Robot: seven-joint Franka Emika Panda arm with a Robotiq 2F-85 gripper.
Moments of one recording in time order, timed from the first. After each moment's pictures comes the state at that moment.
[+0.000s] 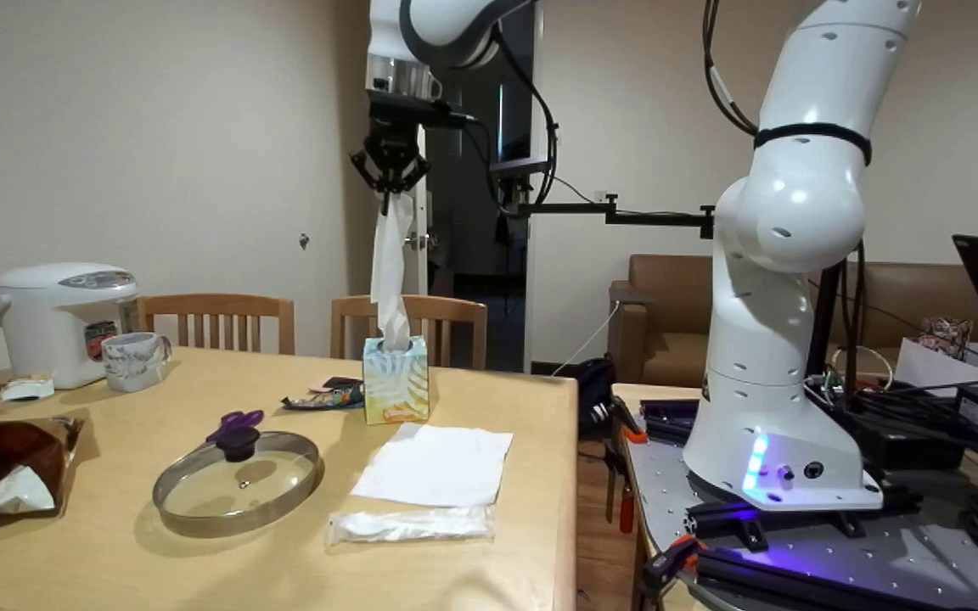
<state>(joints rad) -0.10 -0.22 -0.05 -2.20 -0.22 2.22 0.95</state>
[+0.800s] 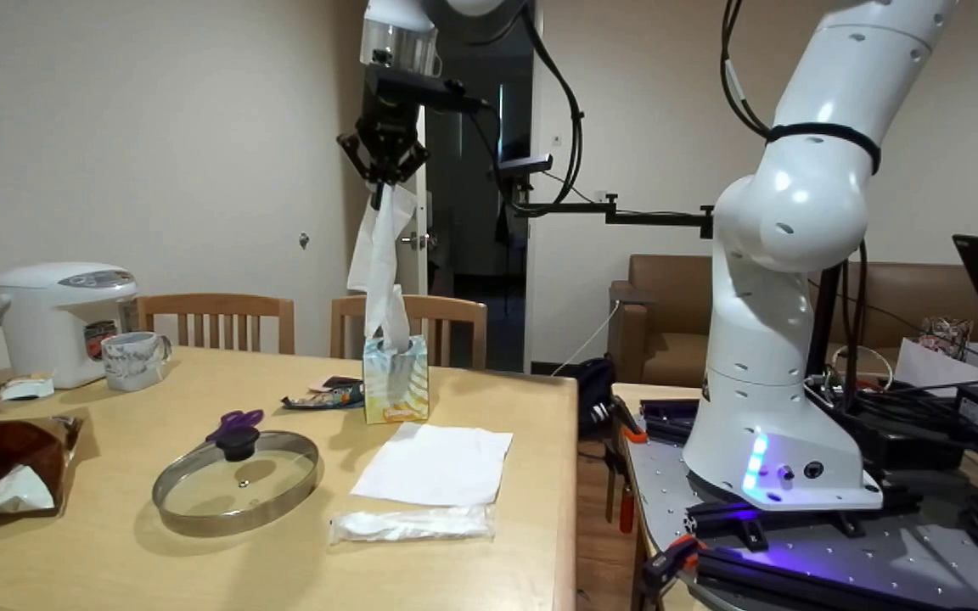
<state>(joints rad) -0.08 -0.34 0.09 -2.31 -0.21 2.22 0.97</state>
